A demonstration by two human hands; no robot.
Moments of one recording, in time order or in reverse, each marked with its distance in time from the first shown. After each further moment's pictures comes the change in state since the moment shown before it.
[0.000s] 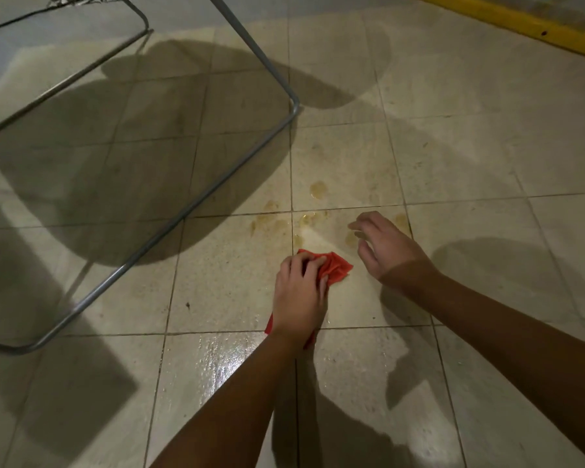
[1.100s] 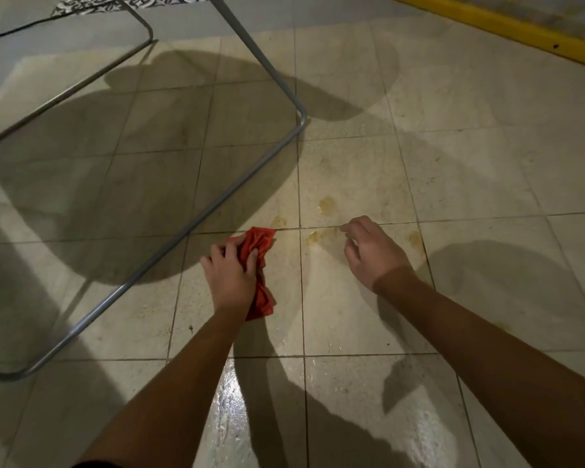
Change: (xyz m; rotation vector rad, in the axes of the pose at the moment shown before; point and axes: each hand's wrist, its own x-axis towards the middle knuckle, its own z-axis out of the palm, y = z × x) left_hand 0.058 -0.081 -0.049 -0.044 0.134 -0.440; right_hand 0.042 -0.020 0.018 0.013 0.000 0.115
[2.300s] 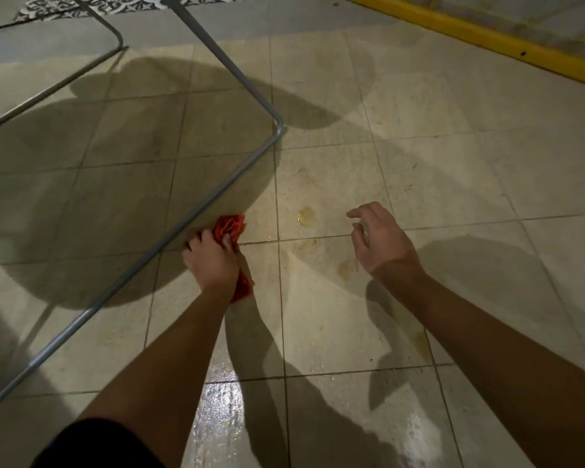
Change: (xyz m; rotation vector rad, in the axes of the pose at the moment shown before) left_hand 0.050 0.027 0.015 0.065 0.041 -0.170; right_hand 0.016 0.030 -0.020 0.034 0.259 0.038
